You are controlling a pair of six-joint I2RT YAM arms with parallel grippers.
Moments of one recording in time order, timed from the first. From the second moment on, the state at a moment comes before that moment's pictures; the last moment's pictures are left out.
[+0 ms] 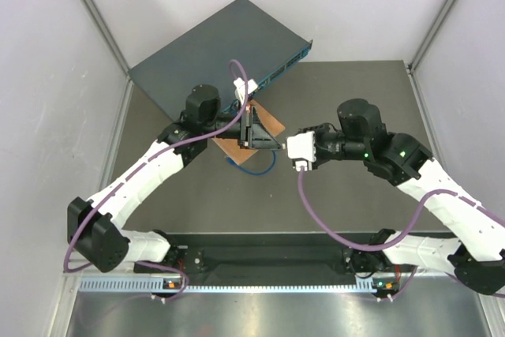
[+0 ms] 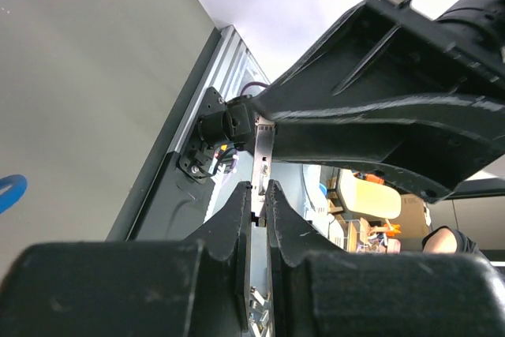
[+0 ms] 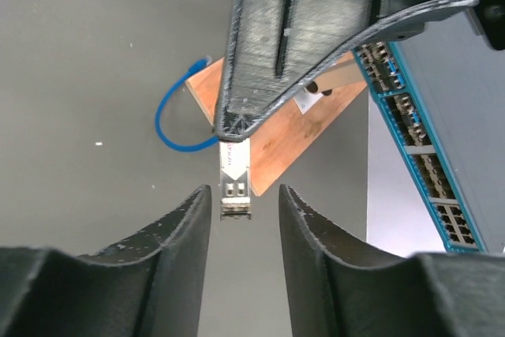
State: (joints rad) left arm -0.58 1.31 1.17 -0.13 0.93 -0.82; right arm 0.79 1.07 1.31 -0.74 -0.39 -0.99
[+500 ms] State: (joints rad) left arm -0.58 1.31 1.17 -0.12 0.93 -0.82; right arm 0.81 1.08 1.28 -0.73 -0.31 -0.99
